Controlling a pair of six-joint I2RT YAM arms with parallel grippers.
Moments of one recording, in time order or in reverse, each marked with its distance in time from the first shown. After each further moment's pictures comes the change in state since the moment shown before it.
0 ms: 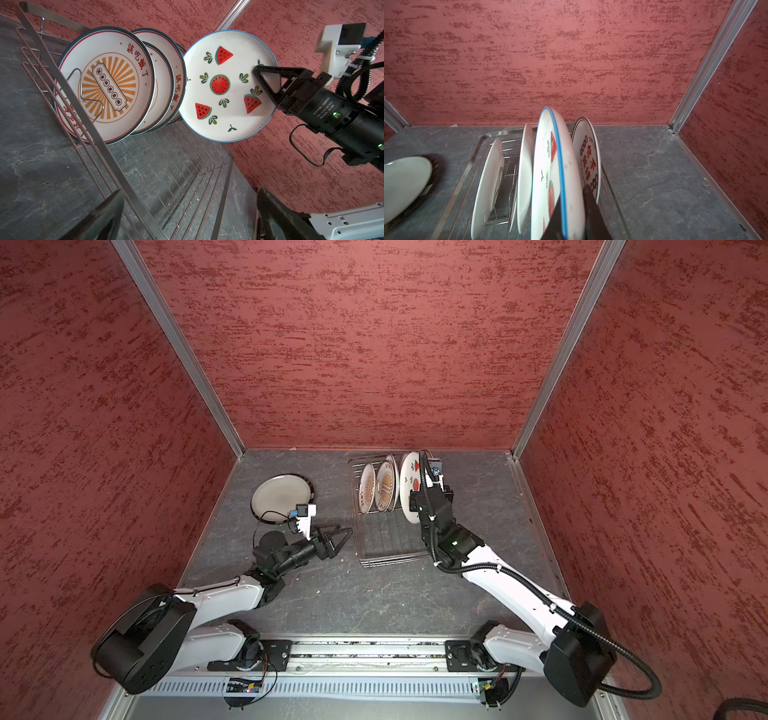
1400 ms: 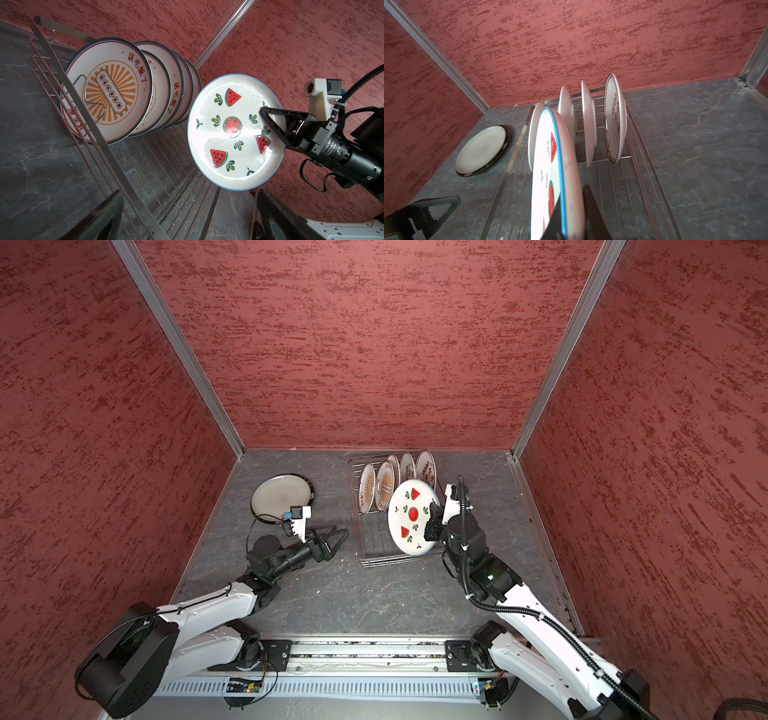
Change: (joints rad) left arm -0.007 -0.160 -0.034 -0.106 -0.043 -0.015; right arm -0.059 -0.352 -0.182 -0.185 -0.360 0.230
